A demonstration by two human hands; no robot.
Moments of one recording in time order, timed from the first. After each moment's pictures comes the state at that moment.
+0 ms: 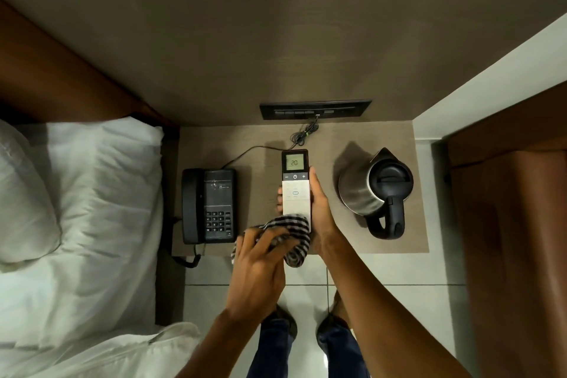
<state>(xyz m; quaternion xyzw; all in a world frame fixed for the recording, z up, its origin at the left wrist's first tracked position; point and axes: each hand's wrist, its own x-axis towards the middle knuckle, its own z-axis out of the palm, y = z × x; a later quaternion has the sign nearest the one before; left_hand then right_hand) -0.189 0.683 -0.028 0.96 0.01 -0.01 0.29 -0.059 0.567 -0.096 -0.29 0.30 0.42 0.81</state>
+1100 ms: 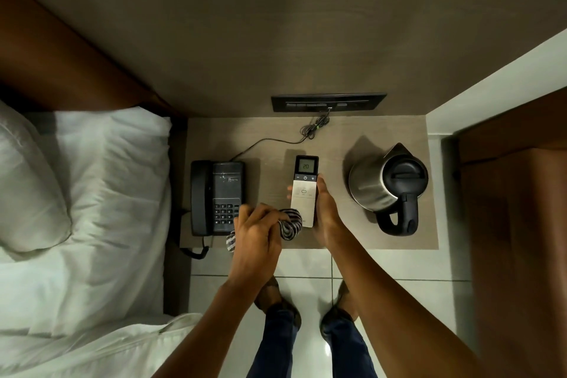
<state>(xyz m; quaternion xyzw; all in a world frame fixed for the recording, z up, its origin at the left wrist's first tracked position) -0.157 0.707 -0.029 0.92 0.15 -0.08 0.36 -0.061 0.575 -0.134 -0.49 0.36 0.37 0.70</state>
